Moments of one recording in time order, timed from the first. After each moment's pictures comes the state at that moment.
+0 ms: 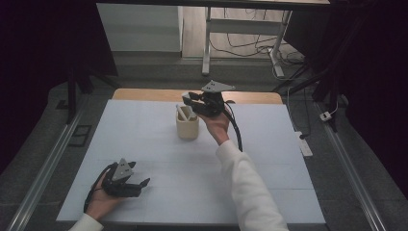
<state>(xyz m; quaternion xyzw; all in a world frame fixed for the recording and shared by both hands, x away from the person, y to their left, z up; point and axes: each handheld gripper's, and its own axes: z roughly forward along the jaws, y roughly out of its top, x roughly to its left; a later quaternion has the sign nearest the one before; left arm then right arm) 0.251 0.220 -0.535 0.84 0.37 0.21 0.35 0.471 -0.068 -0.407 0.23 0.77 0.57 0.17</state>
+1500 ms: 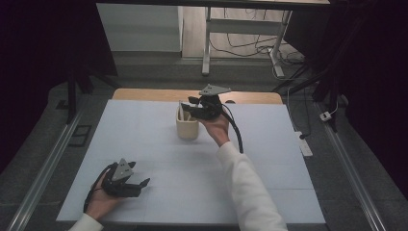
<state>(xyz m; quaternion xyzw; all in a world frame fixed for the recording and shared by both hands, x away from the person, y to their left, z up) 0.251 0.220 -0.535 0.84 0.36 0.21 0.35 0.476 -0.066 -0.424 0.23 0.79 0.55 0.15</state>
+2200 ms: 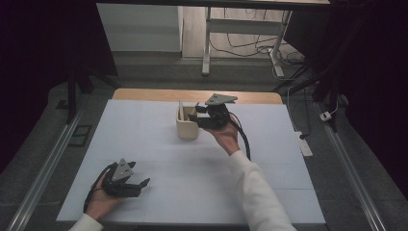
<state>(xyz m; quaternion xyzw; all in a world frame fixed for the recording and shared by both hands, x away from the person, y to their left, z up) 0.251 0.220 -0.535 0.84 0.36 0.21 0.35 0.451 -0.092 -0.431 0.22 0.82 0.51 0.15</state>
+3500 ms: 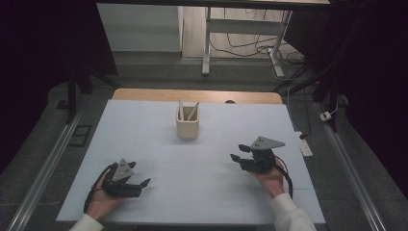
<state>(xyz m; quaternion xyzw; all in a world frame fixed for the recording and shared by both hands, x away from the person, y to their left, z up) 0.250 0.219 -0.534 0.84 0.37 0.21 0.35 0.350 -0.233 -0.483 0.28 0.83 0.45 0.17</state>
